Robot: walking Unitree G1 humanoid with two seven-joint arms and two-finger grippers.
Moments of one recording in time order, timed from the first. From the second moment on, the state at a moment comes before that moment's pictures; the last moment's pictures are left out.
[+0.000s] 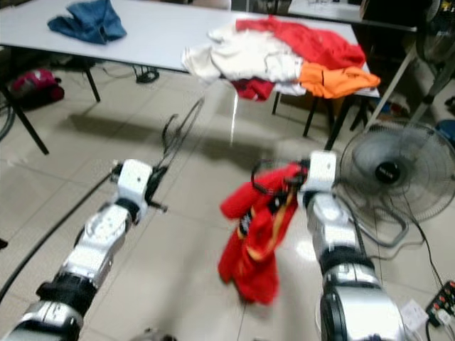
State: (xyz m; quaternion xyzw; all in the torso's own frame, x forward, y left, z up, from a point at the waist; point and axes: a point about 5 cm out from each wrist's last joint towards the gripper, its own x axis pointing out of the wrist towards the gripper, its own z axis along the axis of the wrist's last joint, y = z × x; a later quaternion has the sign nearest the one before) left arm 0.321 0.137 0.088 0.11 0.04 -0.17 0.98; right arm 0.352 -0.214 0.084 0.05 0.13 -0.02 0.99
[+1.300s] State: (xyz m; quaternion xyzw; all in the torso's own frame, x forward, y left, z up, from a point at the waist) left arm 0.291 0.144 0.108 0.12 0.12 -0.33 0.93; right arm 0.363 -0.260 0.114 0.18 0.10 -0.27 0.94
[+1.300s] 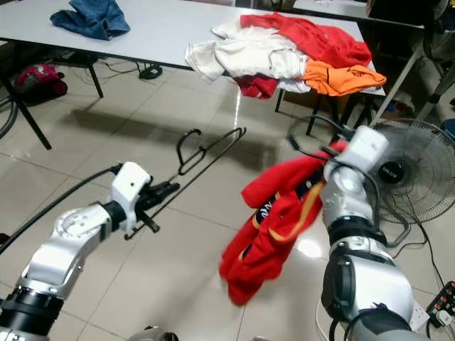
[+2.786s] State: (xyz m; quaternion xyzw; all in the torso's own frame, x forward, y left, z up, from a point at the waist) left arm 0.286 0.174 0.082 0.14 0.20 -0.34 0.91; right arm 0.352 -0.298 0.141 -0.21 0.14 0.08 0.96
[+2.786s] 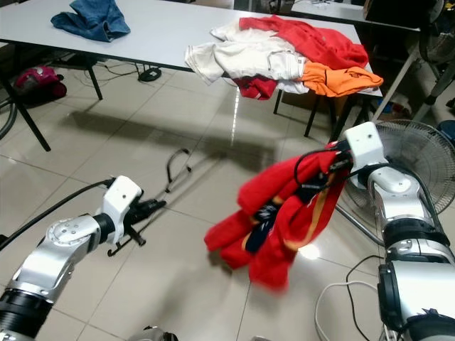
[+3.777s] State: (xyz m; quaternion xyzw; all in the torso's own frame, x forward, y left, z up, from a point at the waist) left arm 0.271 0.158 0.123 0.14 0.13 -0.46 0.87; right arm 0.351 -0.301 0.123 -0.09 0.15 -0.04 0.98
